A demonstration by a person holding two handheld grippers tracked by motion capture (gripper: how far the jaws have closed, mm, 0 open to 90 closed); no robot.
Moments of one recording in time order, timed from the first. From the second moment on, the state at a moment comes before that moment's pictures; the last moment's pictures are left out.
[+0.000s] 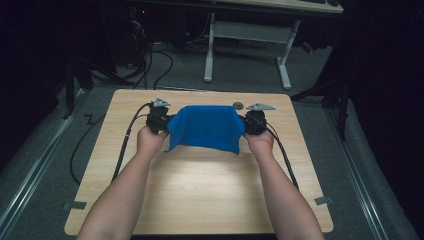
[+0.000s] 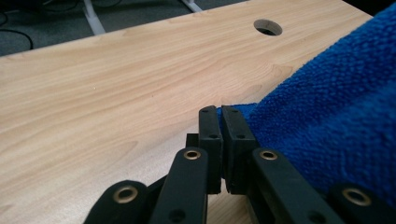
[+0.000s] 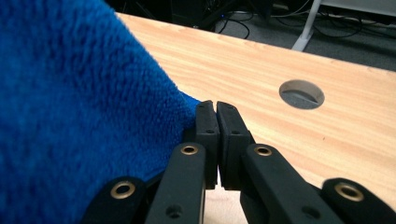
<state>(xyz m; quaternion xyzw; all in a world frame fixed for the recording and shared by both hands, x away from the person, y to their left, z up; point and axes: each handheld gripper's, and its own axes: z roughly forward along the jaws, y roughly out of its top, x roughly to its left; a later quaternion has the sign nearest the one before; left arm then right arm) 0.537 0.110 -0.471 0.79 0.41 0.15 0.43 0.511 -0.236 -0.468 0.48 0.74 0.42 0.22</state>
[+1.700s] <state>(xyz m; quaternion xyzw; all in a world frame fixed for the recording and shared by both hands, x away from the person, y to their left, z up) 0.511 0.138 -0.474 0.76 0.44 0.17 0.44 0.497 -0.248 -0.468 0.49 0.72 0.42 0.23</state>
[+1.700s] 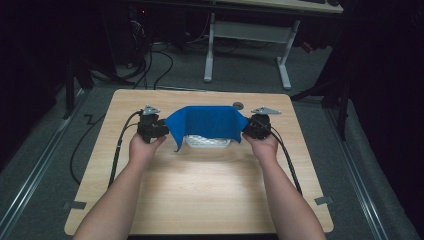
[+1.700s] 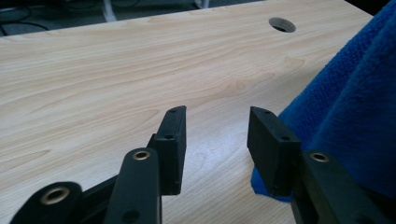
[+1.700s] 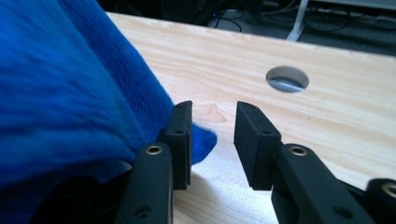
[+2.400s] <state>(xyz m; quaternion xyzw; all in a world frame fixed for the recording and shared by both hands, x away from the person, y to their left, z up) 0.481 0.157 -0.459 0.74 0.45 0.19 0.46 0.465 -0.260 -0.435 0.48 0.71 0.44 0.28</state>
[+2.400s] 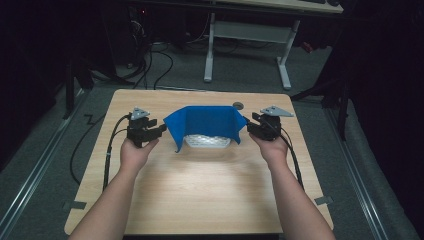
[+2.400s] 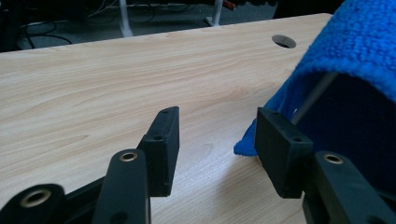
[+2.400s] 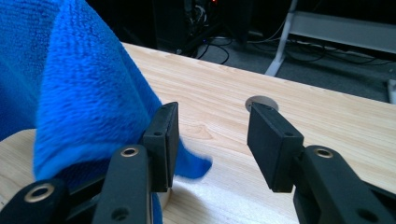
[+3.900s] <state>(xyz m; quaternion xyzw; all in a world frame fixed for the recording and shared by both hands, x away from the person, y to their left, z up) 0.309 0.132 -0.523 0.81 0.40 0.15 0.41 0.286 -0.245 -0.512 0.43 0.76 0.42 0.27</state>
